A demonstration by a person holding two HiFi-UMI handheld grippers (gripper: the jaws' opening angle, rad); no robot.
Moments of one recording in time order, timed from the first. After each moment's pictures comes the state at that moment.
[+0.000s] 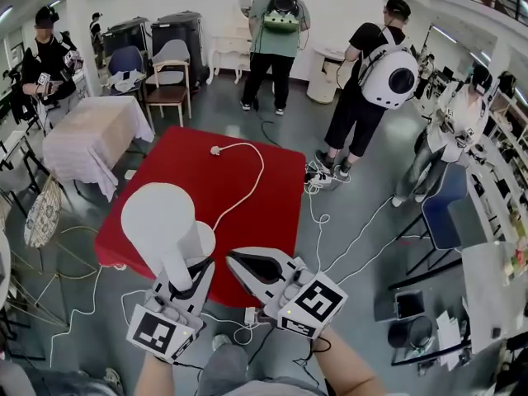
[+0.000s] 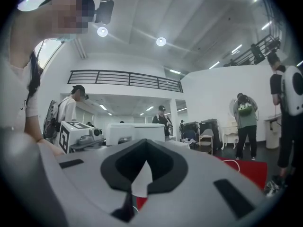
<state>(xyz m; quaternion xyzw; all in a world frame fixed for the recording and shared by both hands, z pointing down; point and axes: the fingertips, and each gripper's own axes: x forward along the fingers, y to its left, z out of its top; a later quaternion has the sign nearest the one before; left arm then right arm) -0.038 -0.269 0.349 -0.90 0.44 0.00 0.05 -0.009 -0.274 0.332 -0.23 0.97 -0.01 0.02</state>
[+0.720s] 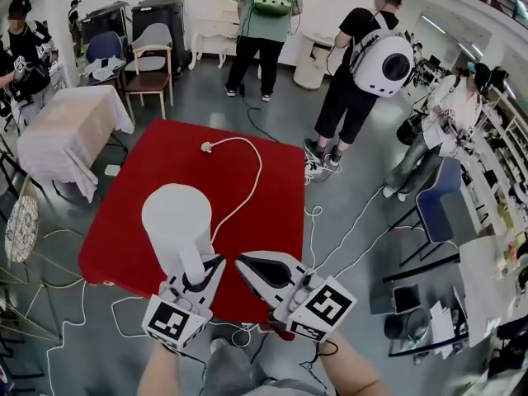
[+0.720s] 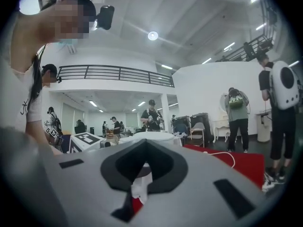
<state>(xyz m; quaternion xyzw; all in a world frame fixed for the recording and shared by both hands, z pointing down) -0.043 -0.366 0.438 -0.93 0.37 -0.01 0.01 -0.023 -0.348 0.380 -0.27 0.96 -0.04 0.00</state>
